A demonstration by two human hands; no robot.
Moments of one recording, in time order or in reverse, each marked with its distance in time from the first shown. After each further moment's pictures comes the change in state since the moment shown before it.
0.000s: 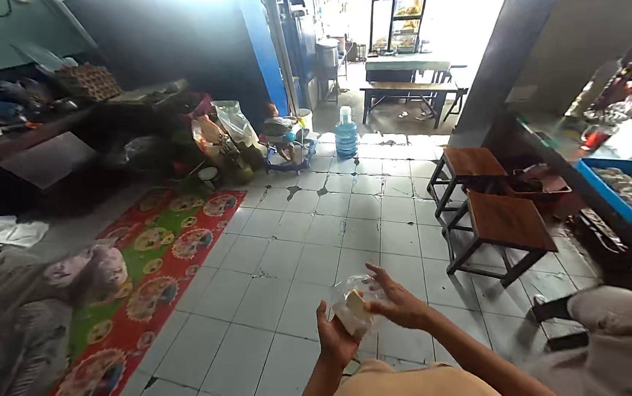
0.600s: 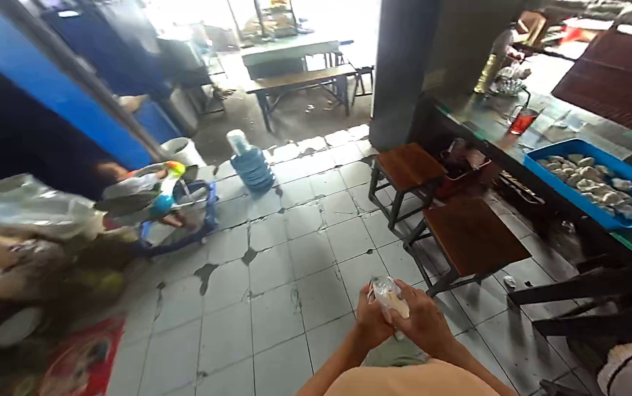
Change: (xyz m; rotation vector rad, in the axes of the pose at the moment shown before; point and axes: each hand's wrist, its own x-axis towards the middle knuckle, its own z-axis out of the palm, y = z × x) left_hand 0.513 0.008 0.282 0.466 -0.299 -0.757; right_hand 0.247 0.138 -0.330 -0.408 0.787 0.452
